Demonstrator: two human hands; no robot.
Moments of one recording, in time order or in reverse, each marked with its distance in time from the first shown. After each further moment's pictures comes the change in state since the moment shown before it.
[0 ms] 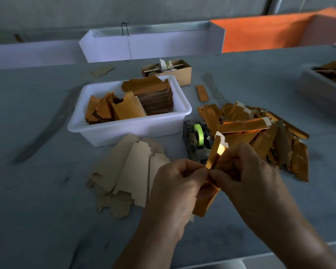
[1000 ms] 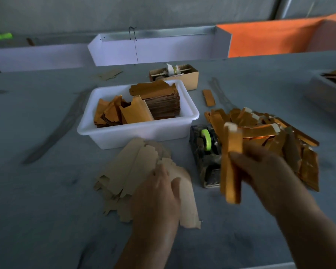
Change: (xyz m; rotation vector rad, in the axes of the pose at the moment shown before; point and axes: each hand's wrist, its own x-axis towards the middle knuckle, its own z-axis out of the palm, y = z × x) left_hand 0.013 -0.029 -0.032 1.175 0.321 0.098; right_hand 0.042 0.039 0.002 0.567 -0.166 0.345
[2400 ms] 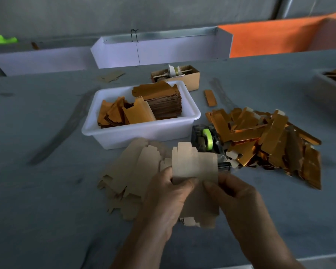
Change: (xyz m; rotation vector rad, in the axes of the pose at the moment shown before) left_hand -0.002 0.004 -0.006 -0.939 -0.181 -0.125; right_hand -0.046 0.026 0.048 -0.068 0.076 -0.060
